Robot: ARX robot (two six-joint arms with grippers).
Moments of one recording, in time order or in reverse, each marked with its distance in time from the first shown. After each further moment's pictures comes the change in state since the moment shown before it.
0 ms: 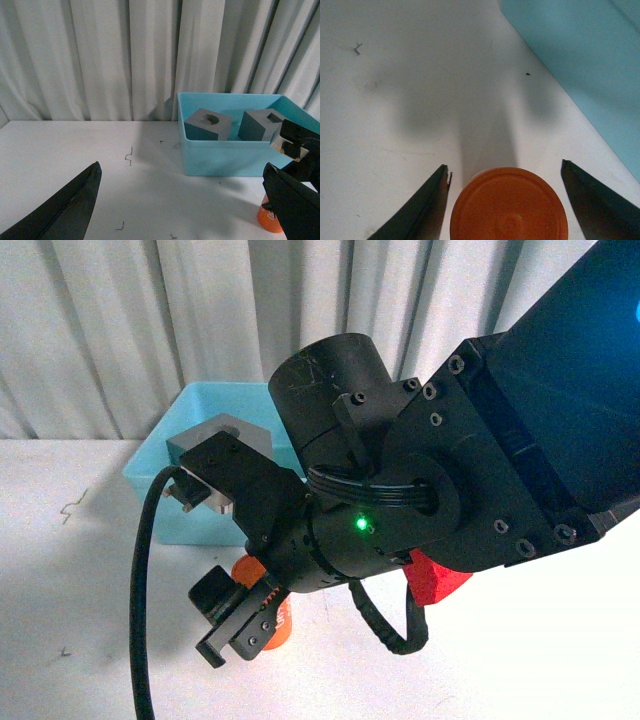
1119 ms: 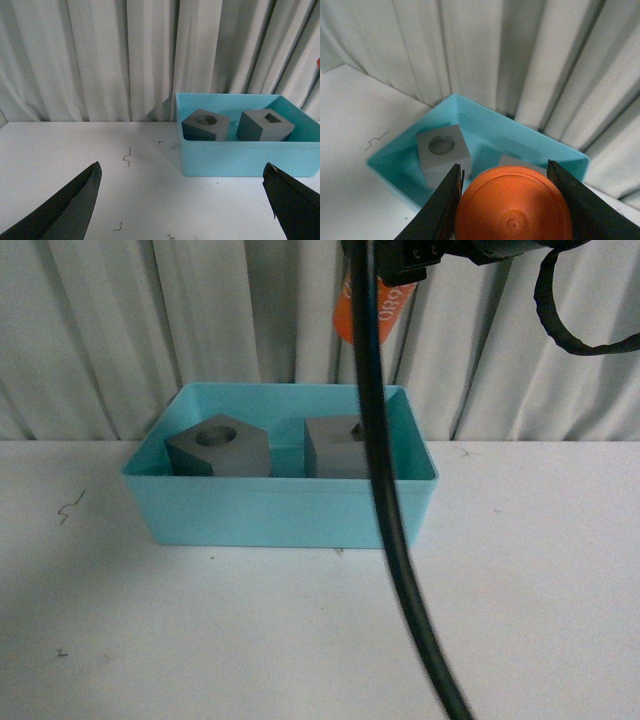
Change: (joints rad) left arm 0.000 0.000 0.000 0.000 0.000 0.000; right arm -0.229 -0.422 -0.053 0.201 0.017 0.194
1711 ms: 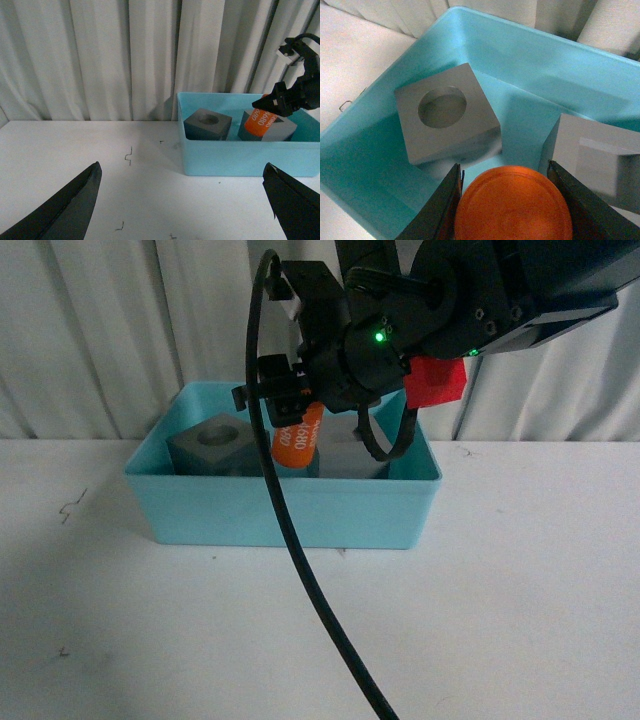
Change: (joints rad) left arm 0.000 0.000 0.000 0.000 0.000 0.000; right arm 0.087 0.539 0.487 -0.227 0.090 0.128
